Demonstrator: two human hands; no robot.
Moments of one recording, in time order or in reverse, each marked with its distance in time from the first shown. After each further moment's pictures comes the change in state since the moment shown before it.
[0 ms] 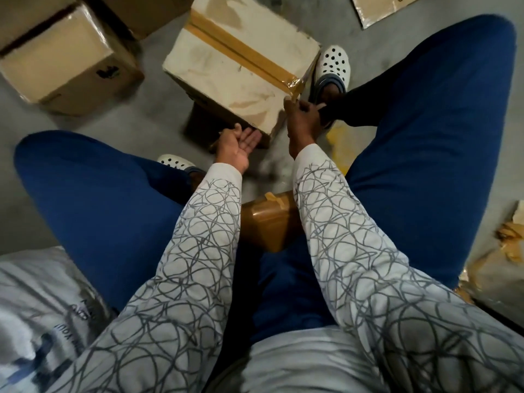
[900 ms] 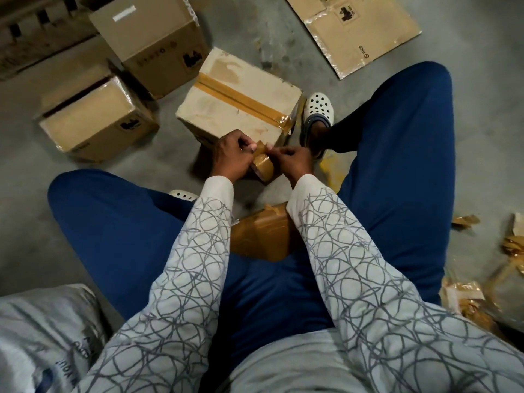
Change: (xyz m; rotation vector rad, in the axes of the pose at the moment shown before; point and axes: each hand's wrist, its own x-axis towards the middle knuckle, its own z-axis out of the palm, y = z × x) left_hand -0.065 0.022 -0.012 1.239 -0.091 0.987; right_hand -0.072 -0.006 -0.051 -0.299 -0.237 -0.160
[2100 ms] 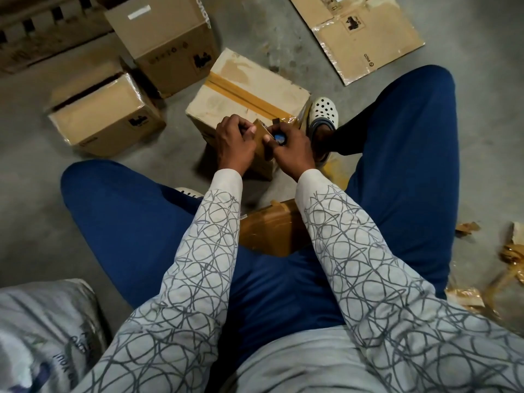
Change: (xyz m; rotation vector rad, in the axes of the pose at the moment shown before) left_hand 0.002 -0.001 -0.008 -0.101 0.254 0.070; right_hand -0.033 -0.048 0.001 -0.234 -0.014 -0.475
